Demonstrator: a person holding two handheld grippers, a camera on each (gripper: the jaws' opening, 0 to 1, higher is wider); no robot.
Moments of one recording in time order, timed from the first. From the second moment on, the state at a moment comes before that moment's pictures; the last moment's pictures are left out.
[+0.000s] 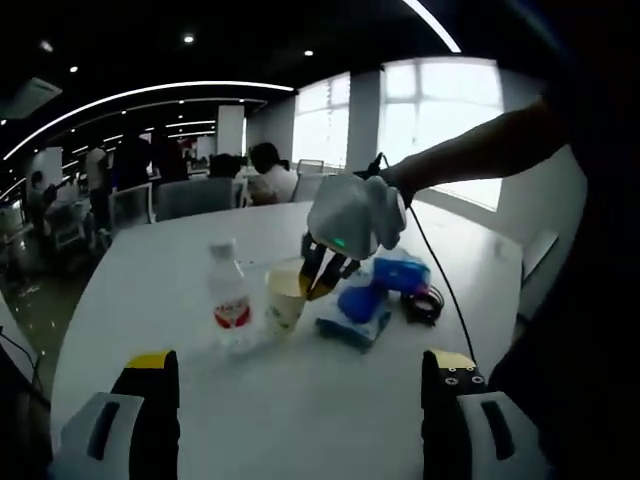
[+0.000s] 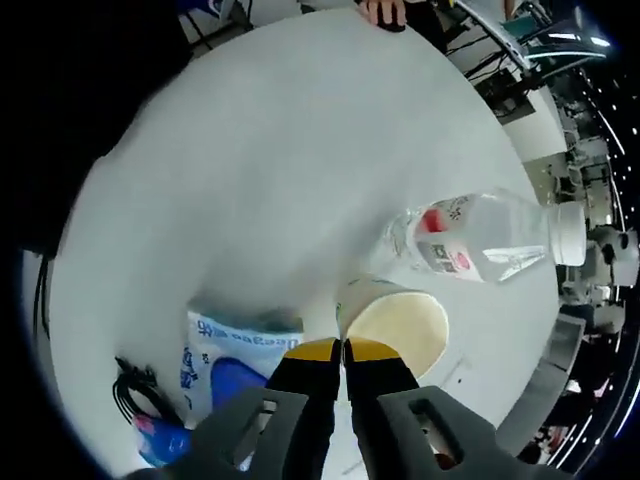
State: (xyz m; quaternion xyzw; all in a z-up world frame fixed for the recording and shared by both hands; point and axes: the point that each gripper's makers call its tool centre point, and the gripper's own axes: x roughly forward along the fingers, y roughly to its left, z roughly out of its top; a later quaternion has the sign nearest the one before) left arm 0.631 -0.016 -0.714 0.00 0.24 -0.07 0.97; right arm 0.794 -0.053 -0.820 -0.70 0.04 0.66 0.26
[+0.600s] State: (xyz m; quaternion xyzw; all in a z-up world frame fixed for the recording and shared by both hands) left arm 0.633 -0.015 -0.718 0.00 0.24 -0.08 0.97; right arm 0.794 -0.048 -0.823 -0.71 0.03 0.66 0.25
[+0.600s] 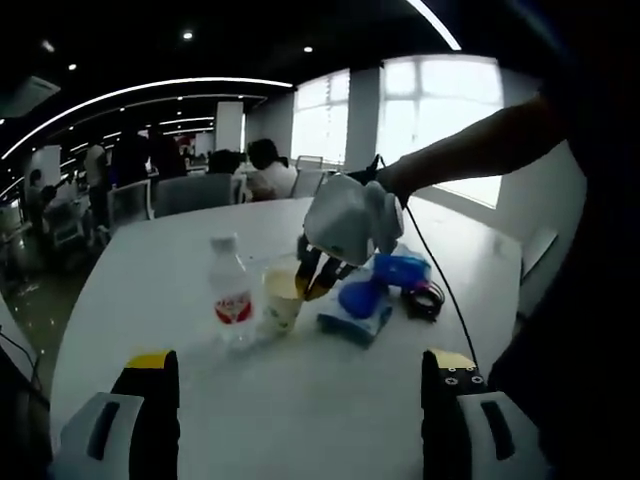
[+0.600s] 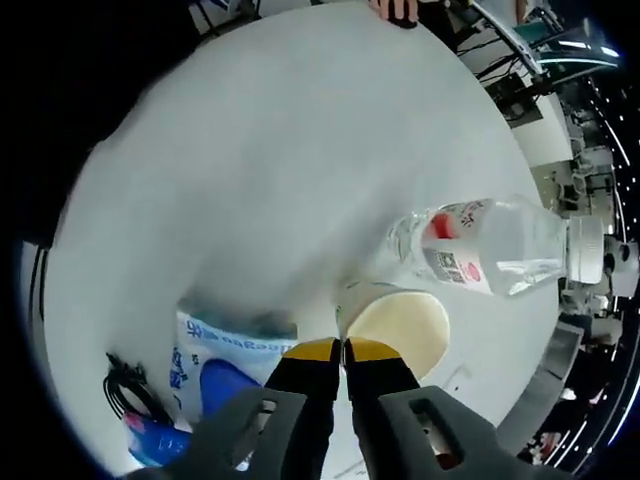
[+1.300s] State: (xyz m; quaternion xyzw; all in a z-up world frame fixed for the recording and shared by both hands) left arm 0.636 -0.014 -0.720 0.00 0.24 -0.08 0.97; right arm 0.792 -0.040 -0.819 -0.69 0.01 0.67 0.27
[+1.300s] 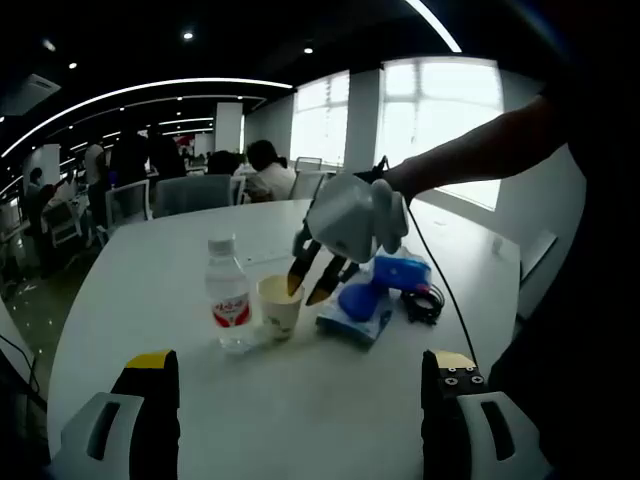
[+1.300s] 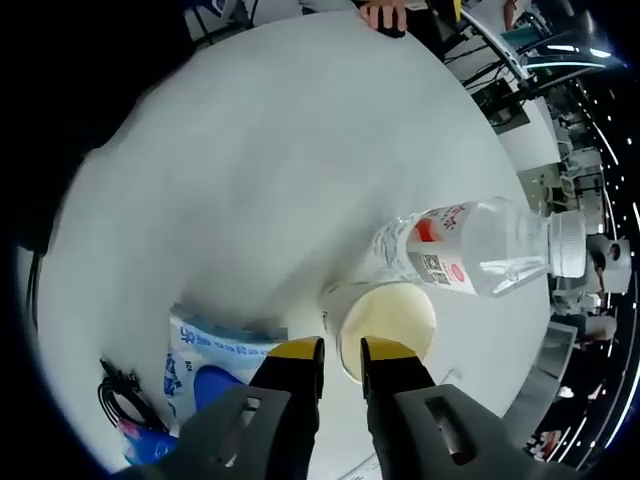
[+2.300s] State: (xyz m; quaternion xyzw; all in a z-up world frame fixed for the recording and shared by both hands) left arm 0.639 -0.017 -0.714 0.00 0.24 -0.09 0.97; right arm 0.788 -0.052 -0.764 -0.54 0.07 0.67 0.51
